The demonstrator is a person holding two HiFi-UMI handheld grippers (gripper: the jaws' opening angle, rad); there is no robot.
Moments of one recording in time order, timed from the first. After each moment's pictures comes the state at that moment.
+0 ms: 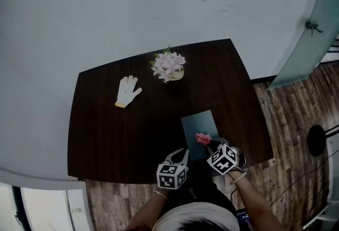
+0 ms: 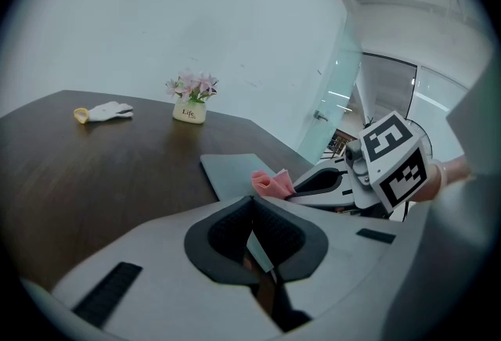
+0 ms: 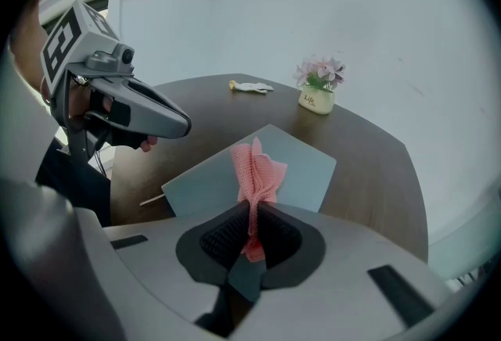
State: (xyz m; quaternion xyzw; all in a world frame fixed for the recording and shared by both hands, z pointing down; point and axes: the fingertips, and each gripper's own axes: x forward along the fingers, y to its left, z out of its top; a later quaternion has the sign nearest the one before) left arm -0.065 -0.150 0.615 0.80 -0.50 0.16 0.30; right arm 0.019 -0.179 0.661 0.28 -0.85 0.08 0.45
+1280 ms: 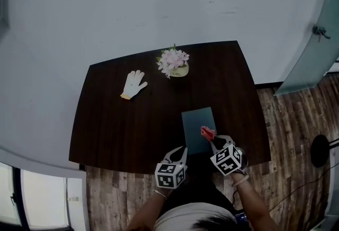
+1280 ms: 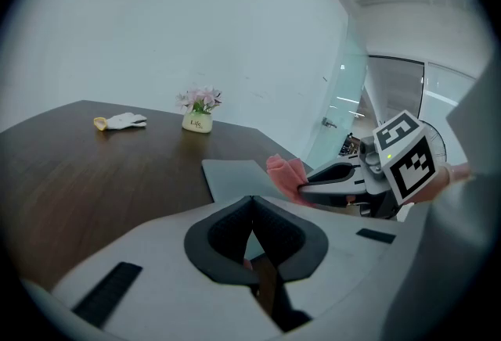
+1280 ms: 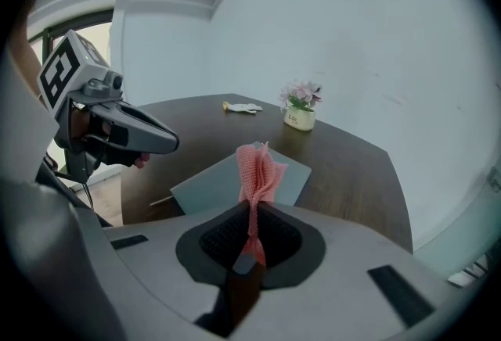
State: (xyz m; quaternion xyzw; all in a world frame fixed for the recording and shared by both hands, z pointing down) left arm -0.043 -0.119 0.599 0.77 -0.55 0.13 0.28; right arm 0.057 -0.165 0.622 0.31 -0.87 0.06 0.38
